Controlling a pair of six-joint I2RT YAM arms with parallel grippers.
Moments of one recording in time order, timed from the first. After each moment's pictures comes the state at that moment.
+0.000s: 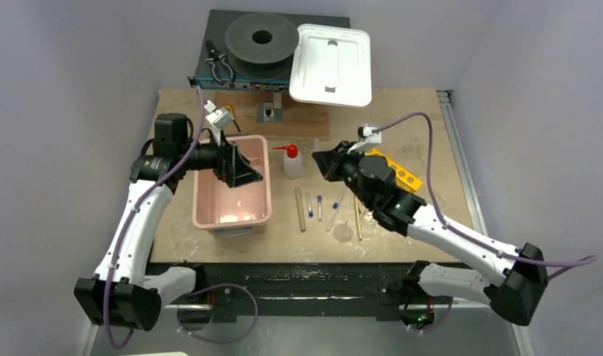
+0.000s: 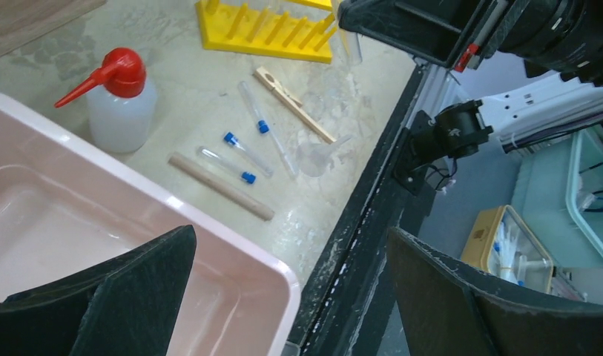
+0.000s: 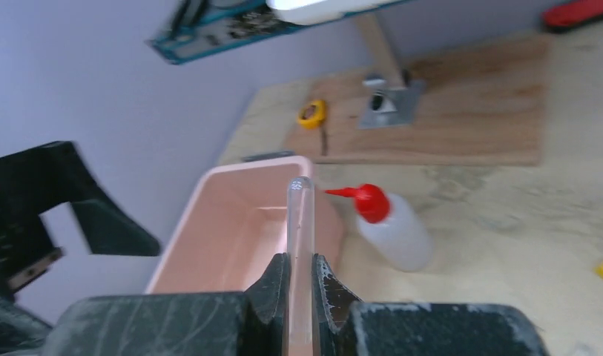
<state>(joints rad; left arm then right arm) -0.09 1.13 1.15 -0.70 0.99 0.04 0.82 1.09 0.85 0.07 0.37 0.62</state>
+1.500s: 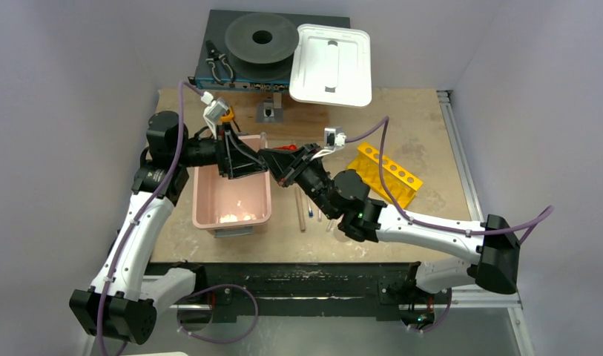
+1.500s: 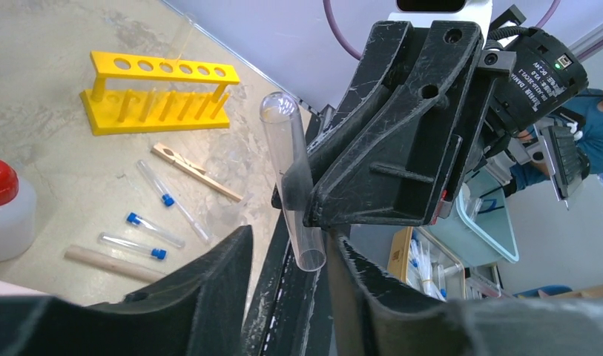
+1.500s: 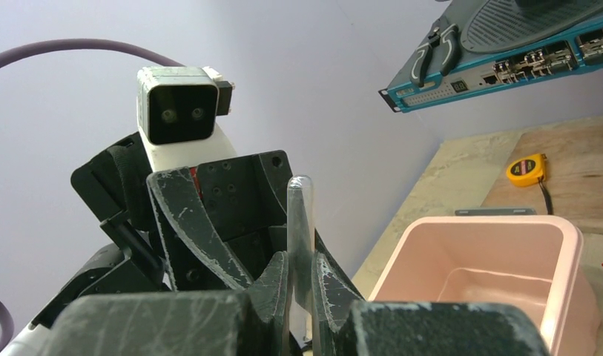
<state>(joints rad) -0.16 1.04 1.09 -0.22 1.20 -0.43 1.16 1.32 1.00 0.61 0.43 0.65</state>
